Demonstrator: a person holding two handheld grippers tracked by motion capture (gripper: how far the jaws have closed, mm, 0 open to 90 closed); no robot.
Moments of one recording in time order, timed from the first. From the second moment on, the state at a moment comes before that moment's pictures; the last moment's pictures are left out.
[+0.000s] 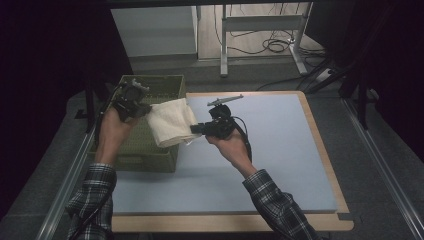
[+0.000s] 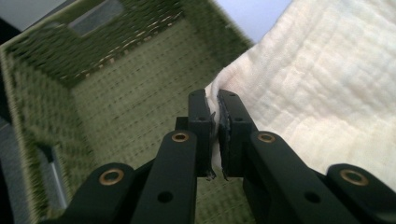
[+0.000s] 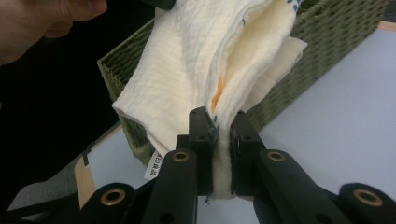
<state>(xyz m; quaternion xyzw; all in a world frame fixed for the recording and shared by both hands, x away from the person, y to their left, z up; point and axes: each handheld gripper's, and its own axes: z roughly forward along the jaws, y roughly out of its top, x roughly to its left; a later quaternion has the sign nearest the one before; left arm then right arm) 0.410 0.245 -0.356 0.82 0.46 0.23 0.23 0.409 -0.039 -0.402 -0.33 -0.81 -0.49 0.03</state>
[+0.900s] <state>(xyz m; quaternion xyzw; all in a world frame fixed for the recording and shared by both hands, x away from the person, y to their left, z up) 0.411 0.321 -0.393 0.79 0.52 0.25 0.19 0.404 0.089 -0.439 -0.35 -0.83 -0.44 0.03</state>
